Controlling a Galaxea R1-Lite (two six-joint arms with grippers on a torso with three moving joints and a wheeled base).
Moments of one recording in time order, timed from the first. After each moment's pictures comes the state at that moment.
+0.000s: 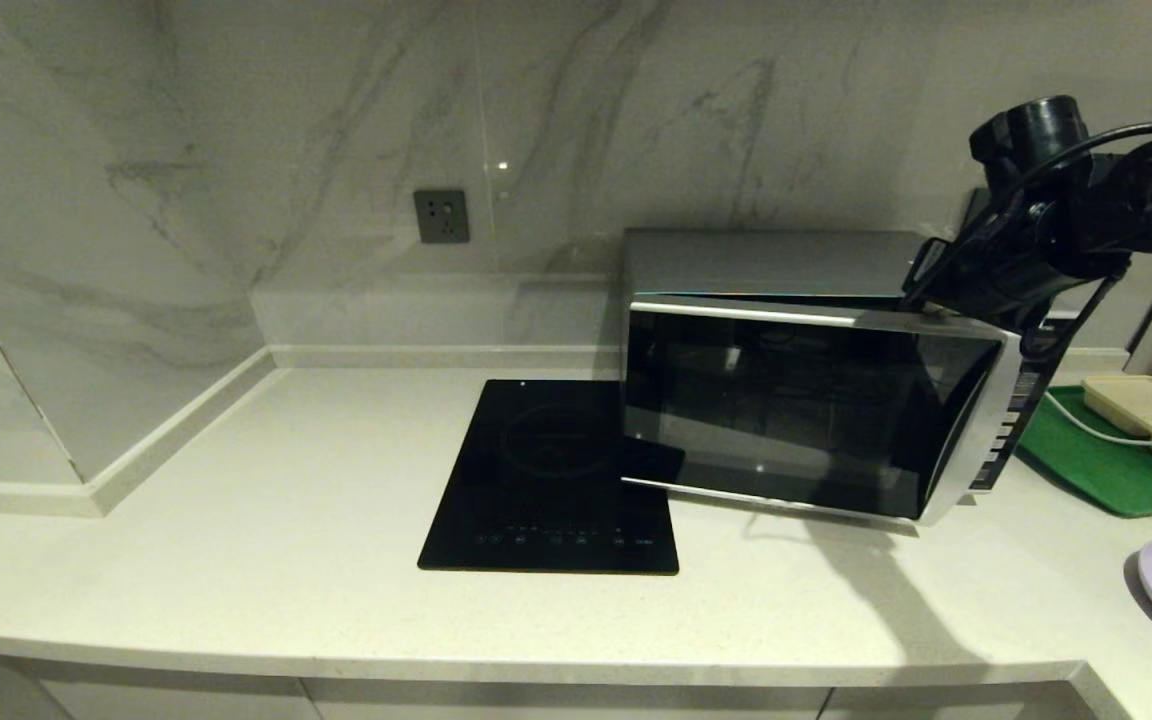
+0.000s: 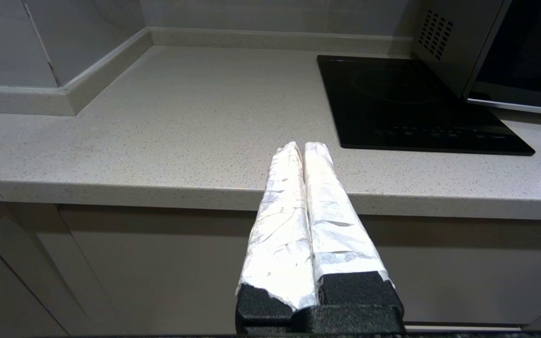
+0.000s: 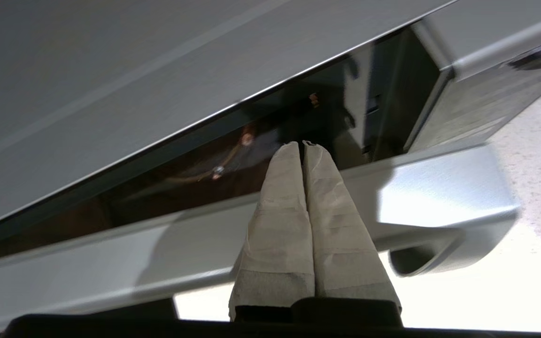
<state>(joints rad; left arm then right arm) 0.00 0.00 0.00 -0.01 0.01 -0.05 0.11 2.03 -1.98 0.56 -0.33 0.55</state>
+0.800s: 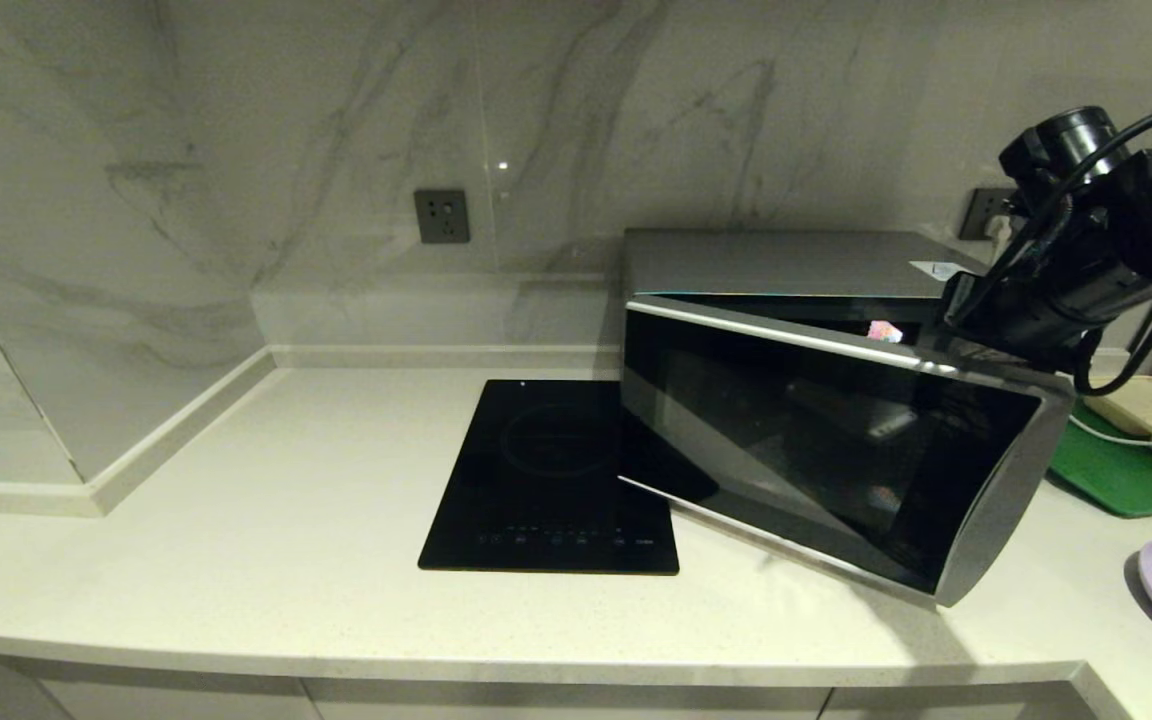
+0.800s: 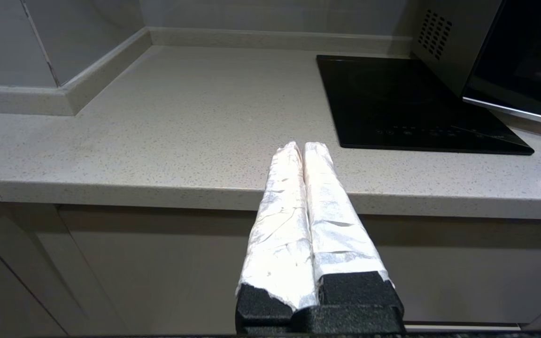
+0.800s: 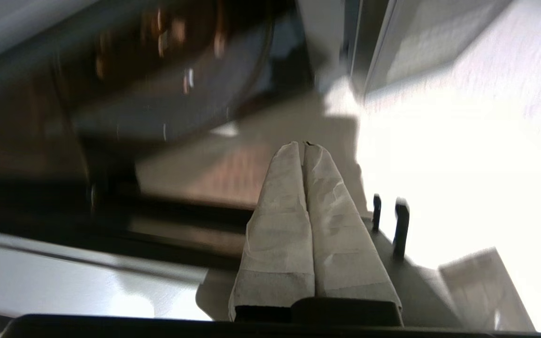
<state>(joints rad) 0.00 0.00 0.00 -0.01 0.01 -0.05 0.10 1.93 -1.90 0.80 -0.22 0.55</state>
